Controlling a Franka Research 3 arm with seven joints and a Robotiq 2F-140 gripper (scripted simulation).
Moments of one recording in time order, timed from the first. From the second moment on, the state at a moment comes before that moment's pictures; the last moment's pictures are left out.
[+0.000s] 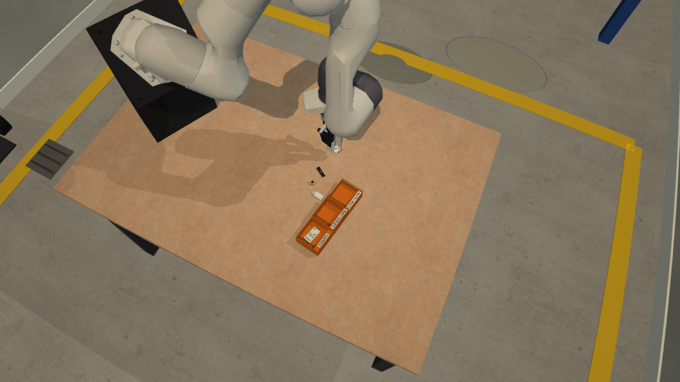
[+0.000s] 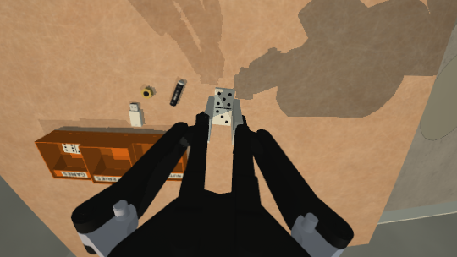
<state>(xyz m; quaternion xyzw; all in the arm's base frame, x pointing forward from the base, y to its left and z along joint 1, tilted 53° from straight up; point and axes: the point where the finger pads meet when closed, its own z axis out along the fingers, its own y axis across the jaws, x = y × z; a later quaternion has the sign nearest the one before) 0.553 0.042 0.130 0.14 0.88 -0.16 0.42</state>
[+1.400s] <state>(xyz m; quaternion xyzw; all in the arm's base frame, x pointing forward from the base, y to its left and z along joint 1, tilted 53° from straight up) 0.542 -0.003 0.161 0.16 0.88 -0.15 0.42</state>
